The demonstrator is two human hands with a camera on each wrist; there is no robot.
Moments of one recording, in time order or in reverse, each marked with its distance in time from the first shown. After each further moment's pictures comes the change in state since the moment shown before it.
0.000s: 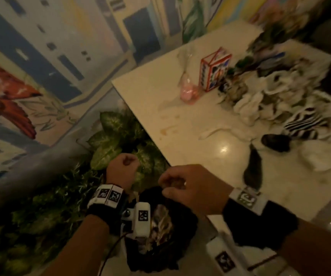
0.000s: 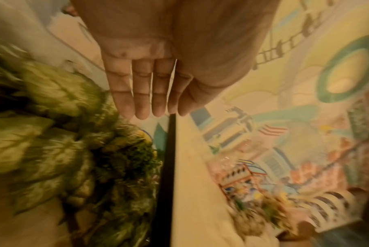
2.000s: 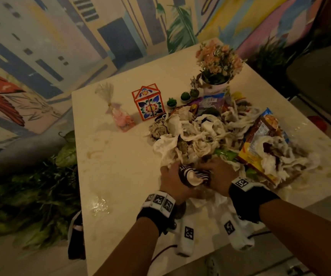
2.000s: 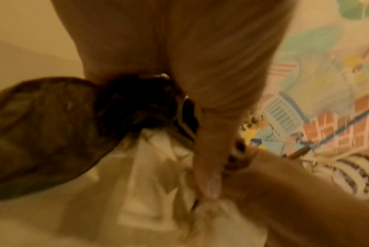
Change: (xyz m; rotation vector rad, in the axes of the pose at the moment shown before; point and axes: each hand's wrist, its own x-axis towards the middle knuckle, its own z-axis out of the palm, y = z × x) left_hand -0.075 0.272 0.341 0.222 -0.341 -0.122; right_hand -0.042 0.283 -0.298 -0.296 -0.148 0.319
